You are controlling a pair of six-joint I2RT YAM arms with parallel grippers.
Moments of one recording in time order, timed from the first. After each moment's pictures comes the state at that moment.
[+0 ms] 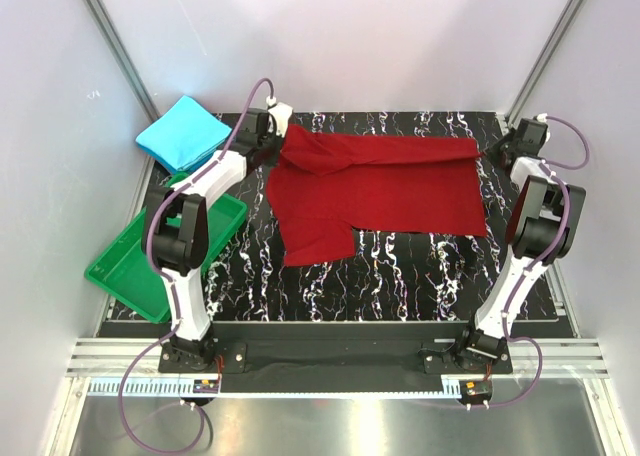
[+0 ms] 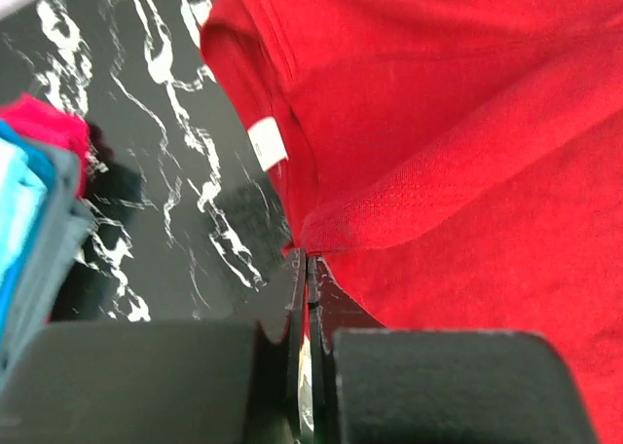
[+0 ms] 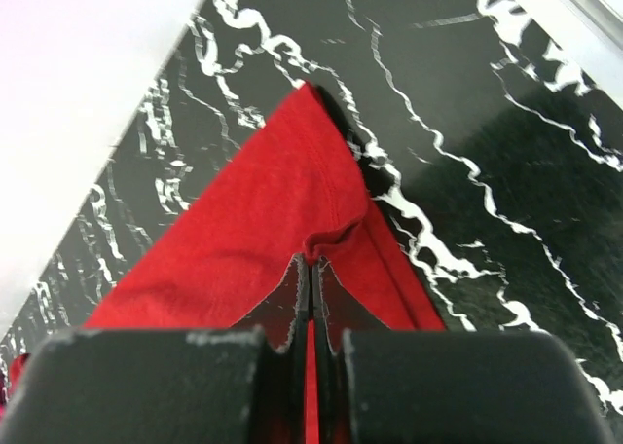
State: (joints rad) left arm -0.28 1.96 1.53 -0.22 0.04 0.17; right arm -0.32 2.08 1.49 0.02 -0.15 0.65
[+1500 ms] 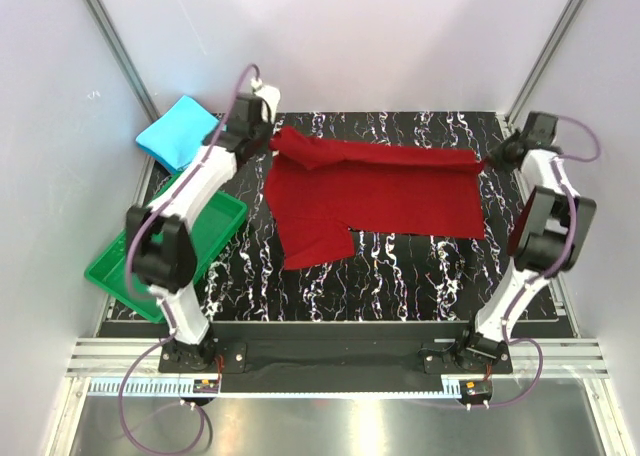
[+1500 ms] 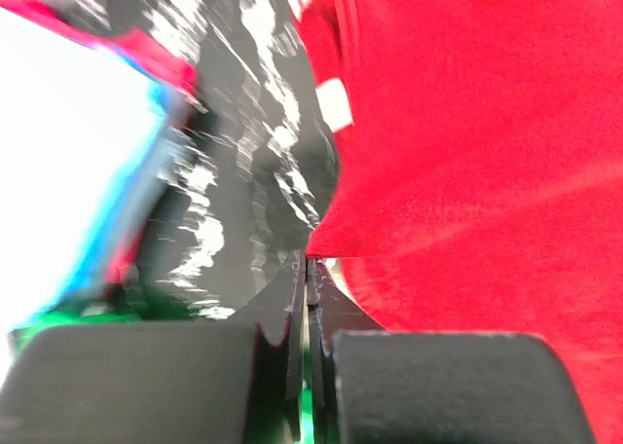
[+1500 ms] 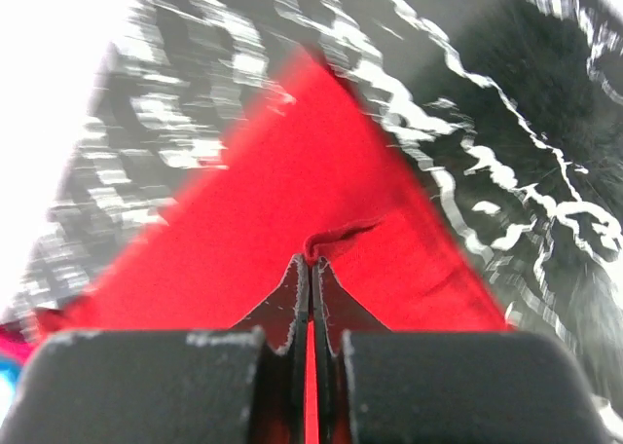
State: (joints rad) left arm -0.31 1.84 1.58 -0.42 -0.17 0.11; right arm -0.33 1.99 1.51 -0.34 -0.17 0.65
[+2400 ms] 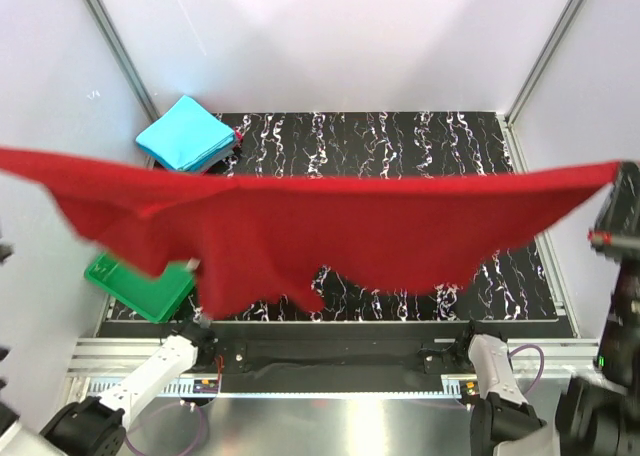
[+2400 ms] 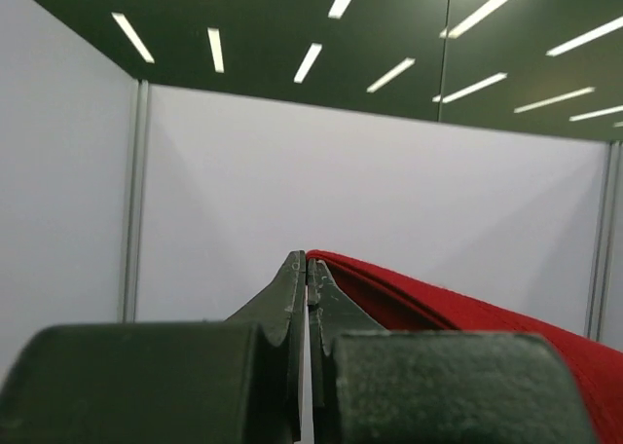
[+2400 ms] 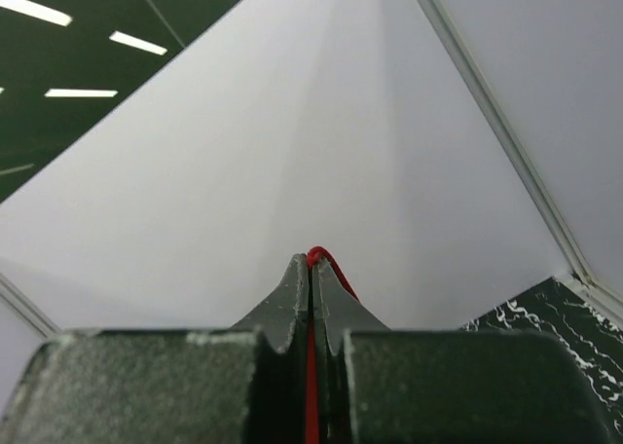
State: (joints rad) left arm -0.41 0.73 1.98 -0.43 -0.20 0.10; right arm -0.33 0.81 2.16 -0.91 0.01 0.70
